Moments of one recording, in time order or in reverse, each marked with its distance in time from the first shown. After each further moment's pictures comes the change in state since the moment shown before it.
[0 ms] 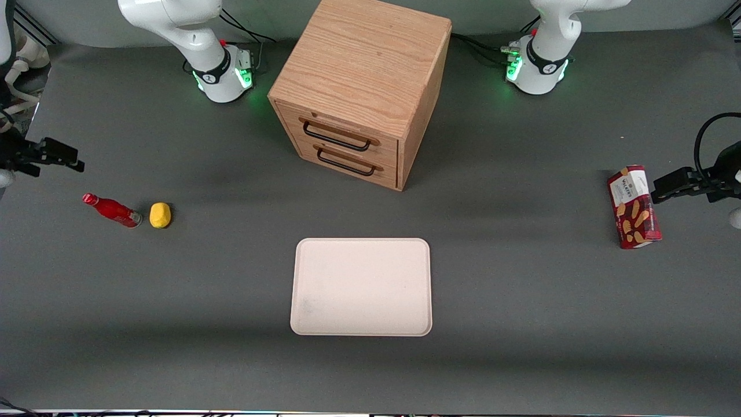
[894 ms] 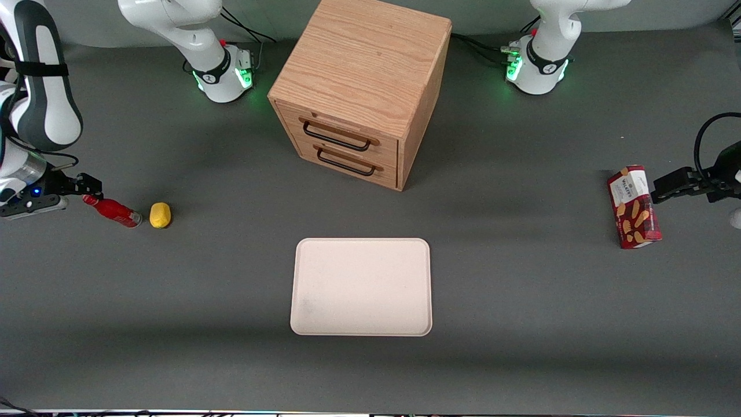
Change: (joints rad) arm -0.002 0.156 -0.174 -0.354 0.000 0.593 -0.323
